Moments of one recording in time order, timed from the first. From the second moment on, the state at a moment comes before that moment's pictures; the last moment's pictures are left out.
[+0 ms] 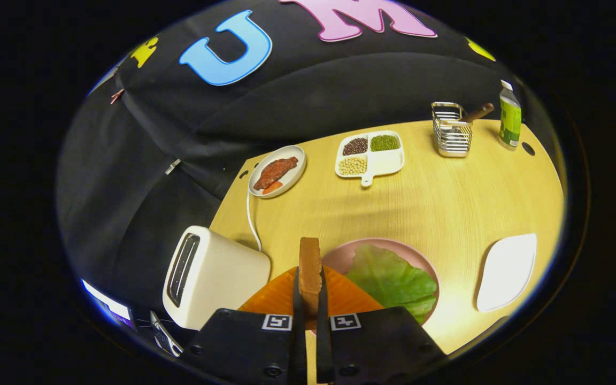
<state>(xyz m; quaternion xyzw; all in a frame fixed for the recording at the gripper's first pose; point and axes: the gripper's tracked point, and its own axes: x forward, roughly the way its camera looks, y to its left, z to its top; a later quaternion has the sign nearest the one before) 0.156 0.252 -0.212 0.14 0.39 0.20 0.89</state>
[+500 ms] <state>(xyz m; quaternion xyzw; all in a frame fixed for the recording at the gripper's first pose) 0.161 0.218 -0.237 0.10 0.42 0.15 0.89</state>
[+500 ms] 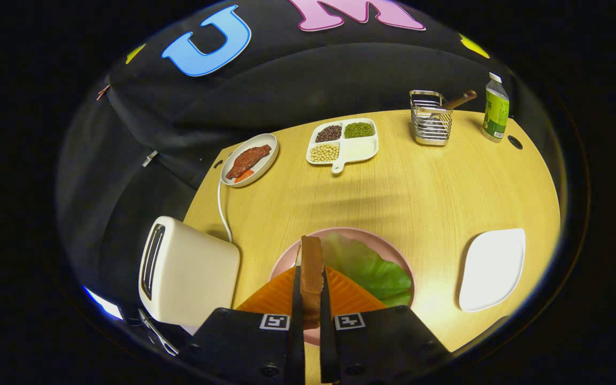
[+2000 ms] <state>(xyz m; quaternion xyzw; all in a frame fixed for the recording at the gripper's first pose) 0.090 0.086 -0.012 -0.07 0.05 0.04 1.00</state>
